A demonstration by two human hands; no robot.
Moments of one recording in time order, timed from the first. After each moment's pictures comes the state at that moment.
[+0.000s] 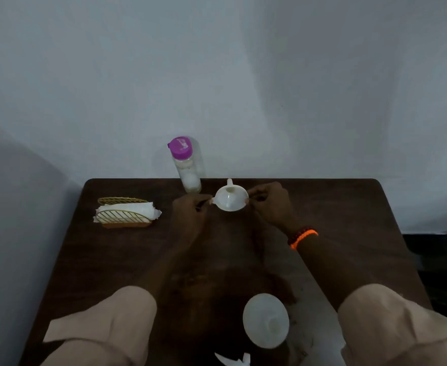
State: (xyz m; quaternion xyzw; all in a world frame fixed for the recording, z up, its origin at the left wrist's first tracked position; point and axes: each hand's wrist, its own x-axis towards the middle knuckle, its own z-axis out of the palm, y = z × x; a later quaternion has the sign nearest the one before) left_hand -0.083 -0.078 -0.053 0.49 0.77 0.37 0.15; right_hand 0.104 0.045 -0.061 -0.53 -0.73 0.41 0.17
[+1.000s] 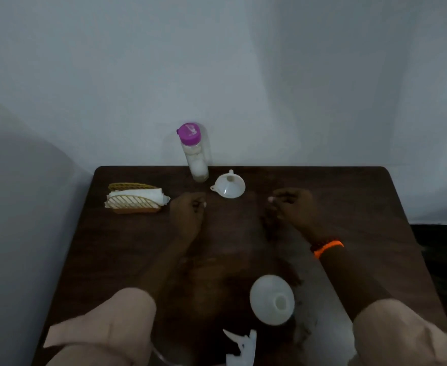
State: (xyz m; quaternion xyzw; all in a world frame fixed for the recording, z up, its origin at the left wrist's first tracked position) left_hand -0.094 -0.108 -0.078 0.45 0.82 0.33 0.17; right_hand 0.148 0.016 -0.071 -0.60 -0.59 0.51 0.20
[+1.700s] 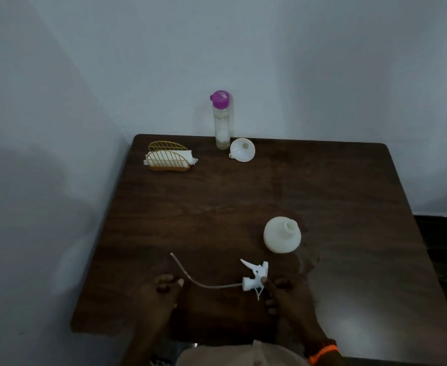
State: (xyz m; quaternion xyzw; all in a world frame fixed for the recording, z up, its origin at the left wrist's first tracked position) left_hand -0.044 -0.438 -0.068 0.13 0.85 0.37 0.35; right_hand 0.214 -0.311 -0.097 -0.68 -0.40 0.60 0.14
